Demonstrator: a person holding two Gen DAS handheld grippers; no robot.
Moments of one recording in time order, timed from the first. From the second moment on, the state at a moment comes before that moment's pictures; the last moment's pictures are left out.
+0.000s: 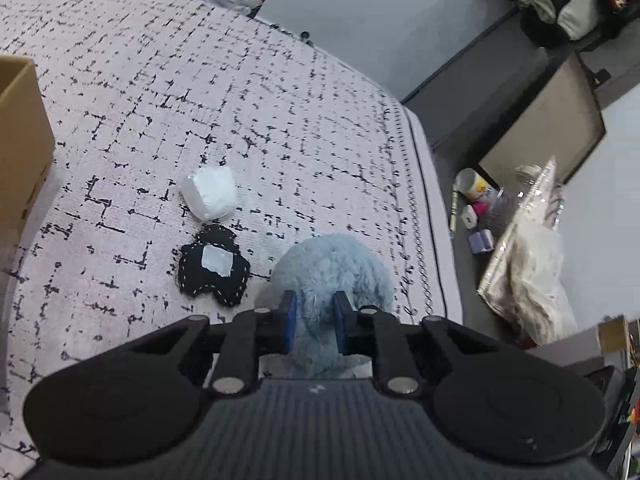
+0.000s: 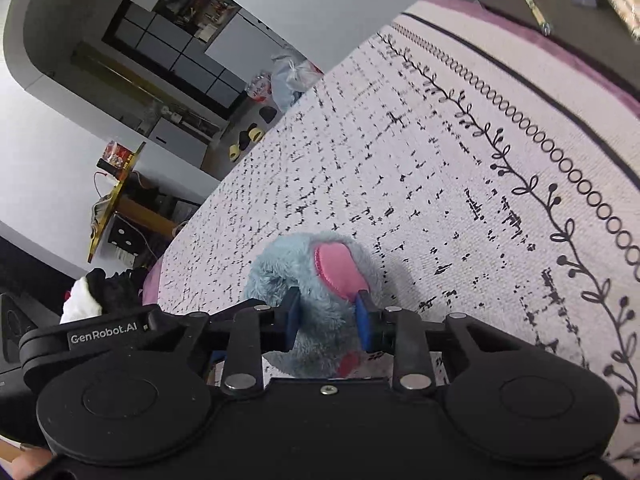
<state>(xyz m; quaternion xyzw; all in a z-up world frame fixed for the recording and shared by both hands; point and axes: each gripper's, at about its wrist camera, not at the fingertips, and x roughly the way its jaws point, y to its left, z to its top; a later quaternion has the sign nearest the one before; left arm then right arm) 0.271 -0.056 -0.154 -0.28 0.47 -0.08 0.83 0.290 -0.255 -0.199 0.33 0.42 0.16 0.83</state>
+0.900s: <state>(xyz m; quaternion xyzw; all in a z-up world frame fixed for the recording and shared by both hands) 0.203 -0.028 -0.061 -0.26 0.41 -0.12 0.87 0.234 -0.221 -0.103 0.28 0.35 0.18 0.87</state>
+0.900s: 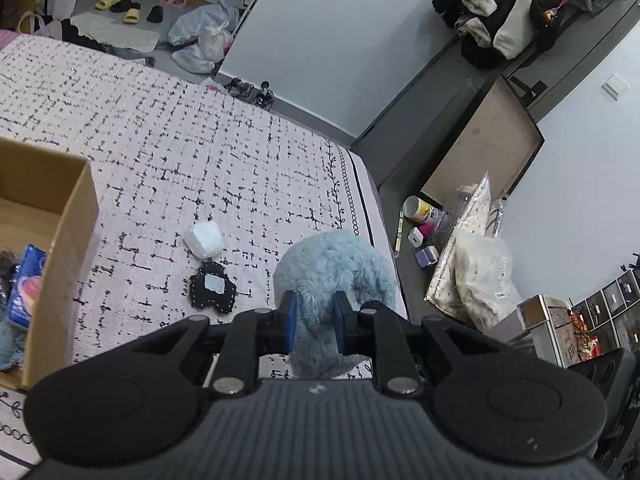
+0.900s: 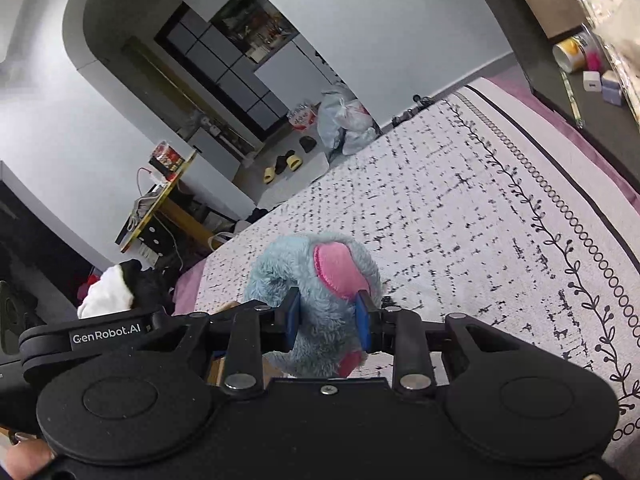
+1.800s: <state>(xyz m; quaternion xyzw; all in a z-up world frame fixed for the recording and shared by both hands) 0.168 0.048 -0.033 -0.26 0.38 -0.09 0.88 0.225 -0.147 -0.082 0.28 0.35 0.24 0.86</state>
